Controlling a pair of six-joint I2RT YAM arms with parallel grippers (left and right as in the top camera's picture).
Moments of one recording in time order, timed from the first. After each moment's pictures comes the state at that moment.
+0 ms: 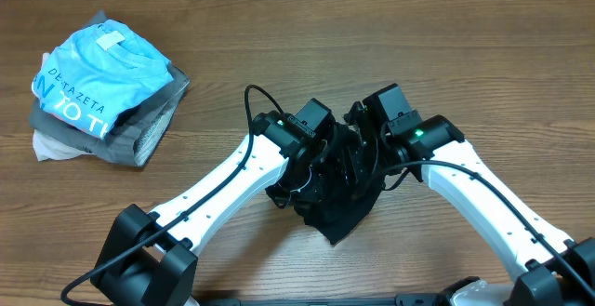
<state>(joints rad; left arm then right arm) -0.69 1.71 1.28 -1.12 0.33 -0.48 0.46 1.50 1.09 -0.86 -0.30 0.19</state>
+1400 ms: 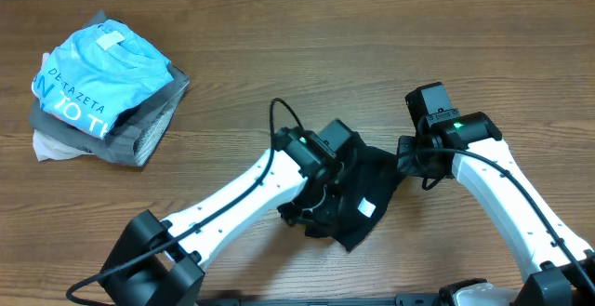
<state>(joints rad) -0.82 1.71 1.28 -1.17 0.33 -0.48 0.26 1.46 1.06 -1.01 0.08 0.41</state>
